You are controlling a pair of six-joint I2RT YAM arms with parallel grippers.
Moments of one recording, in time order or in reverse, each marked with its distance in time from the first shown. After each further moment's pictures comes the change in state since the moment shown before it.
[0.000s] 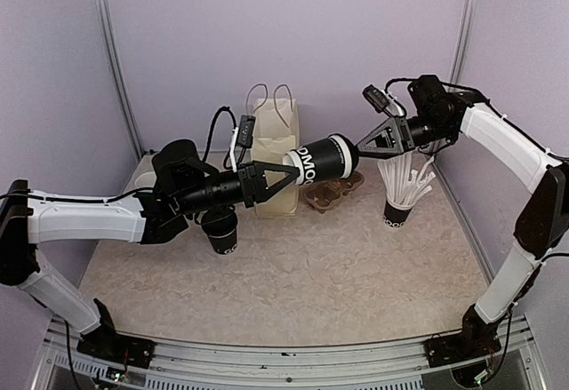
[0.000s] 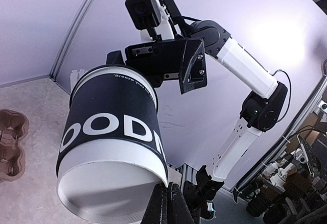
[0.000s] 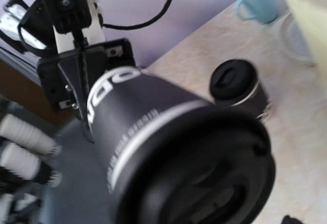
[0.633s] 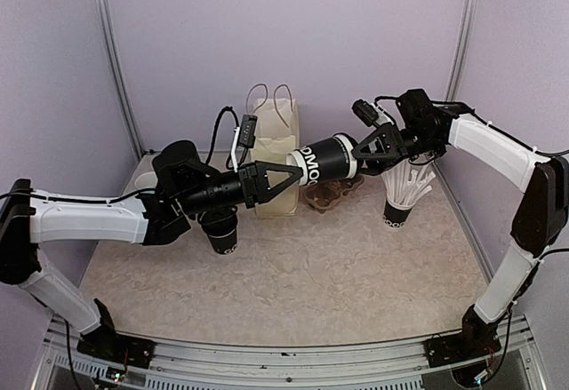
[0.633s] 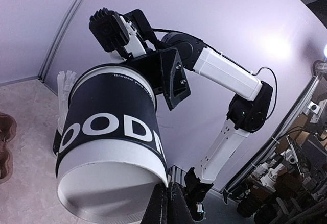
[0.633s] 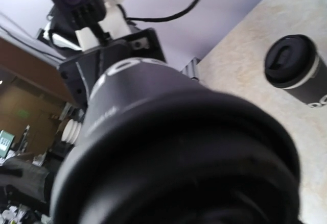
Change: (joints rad) left arm -0.015 0.011 0.001 0.048 0.020 -0.038; right arm 0.042 0.024 -0.134 0.113 -0.173 0.154
